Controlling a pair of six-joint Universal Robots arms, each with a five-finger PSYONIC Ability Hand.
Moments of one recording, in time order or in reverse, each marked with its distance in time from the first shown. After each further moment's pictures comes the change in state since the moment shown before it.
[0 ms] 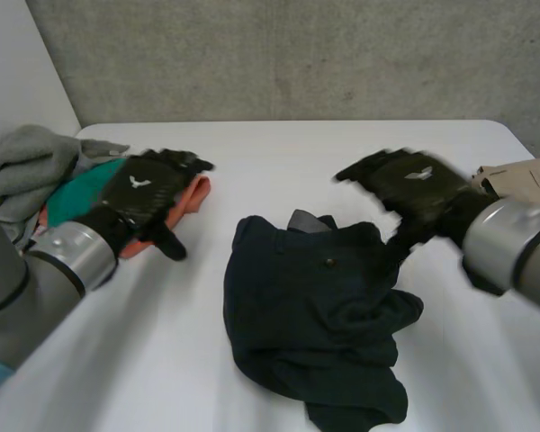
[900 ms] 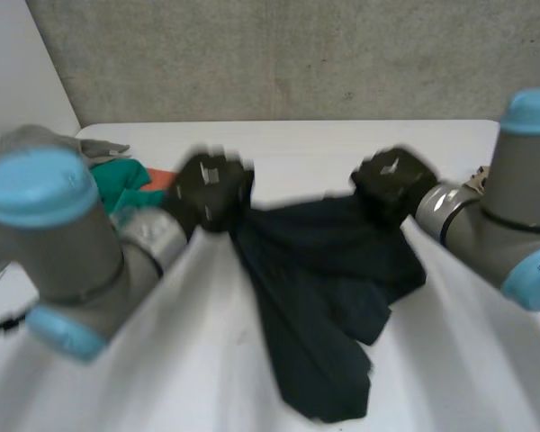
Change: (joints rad) left arm -0.205 -0.237 0.299 0.024 -0.148 0.093; right arm 0.048 0.376 -0.257 -0.166 0.123 -0.299; left_hand 0.900 0.990 0.985 1.000 0.941; right_hand 0.806 0.948 0.965 0.987 0.925
